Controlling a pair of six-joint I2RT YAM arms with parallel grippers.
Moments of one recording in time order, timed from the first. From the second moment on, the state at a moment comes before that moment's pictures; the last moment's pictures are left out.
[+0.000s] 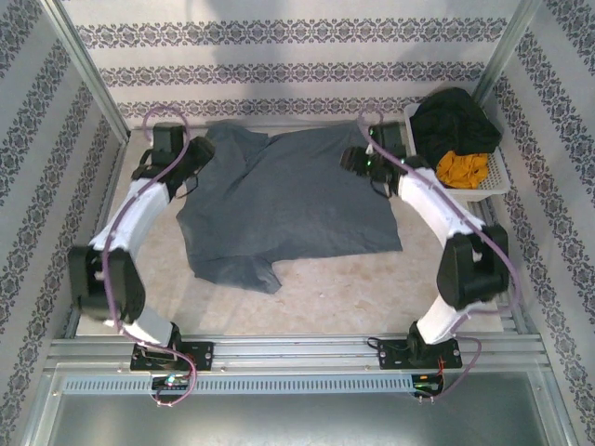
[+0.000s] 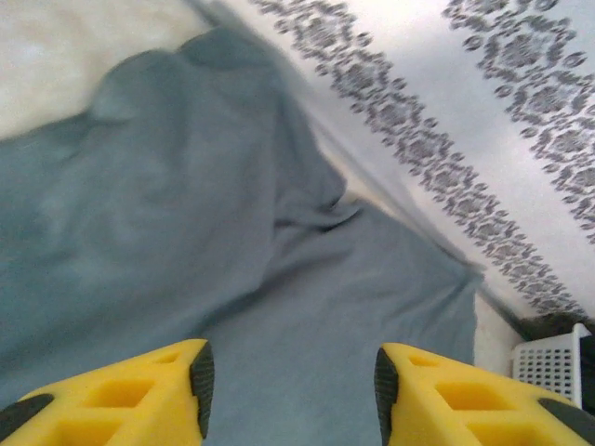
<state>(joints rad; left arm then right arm) -0.05 1.51 1.25 -0.37 0.08 -0.85 0.27 1.62 1.32 -0.46 -0.09 0.54</state>
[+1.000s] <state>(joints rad) 0.05 1.30 0.73 -0.76 0.06 -0.93 0.05 1.39 0.83 -0.60 -0.17 0.81</state>
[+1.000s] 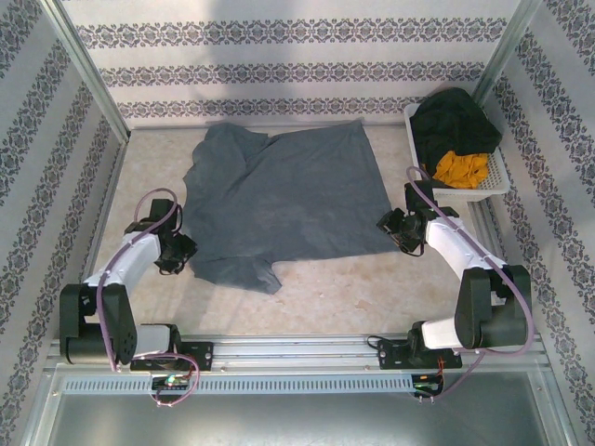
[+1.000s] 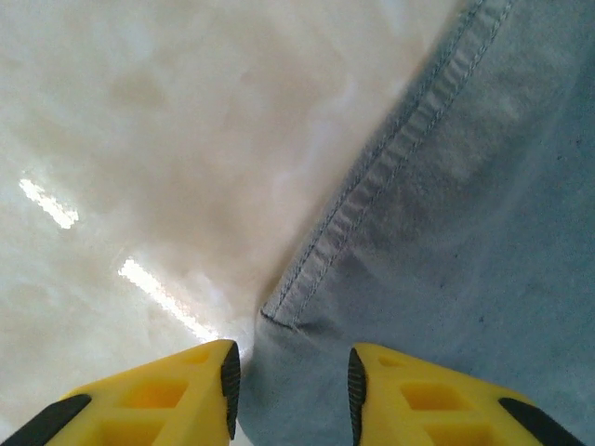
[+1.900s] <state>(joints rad) 0.05 1.47 0.74 -0.68 0.07 -0.88 -0.01 1.42 0.80 -0.61 -0.14 0.82</state>
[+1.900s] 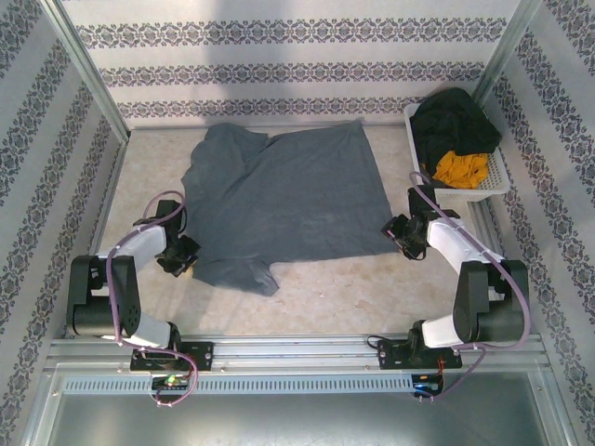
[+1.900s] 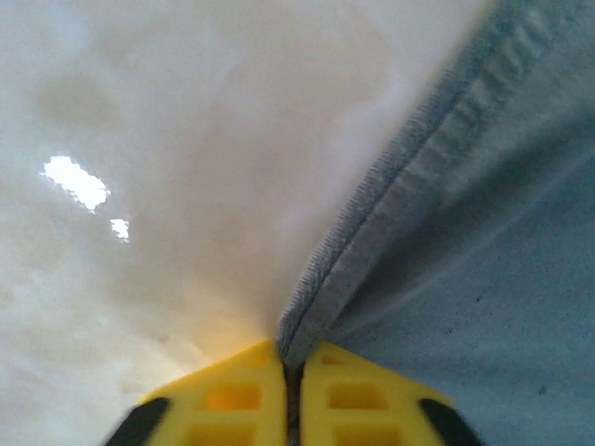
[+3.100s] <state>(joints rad) 0.05 1.43 0.88 -0.59 0.11 -0.88 0.06 1.67 1.02 -0.66 -0.05 0.86</state>
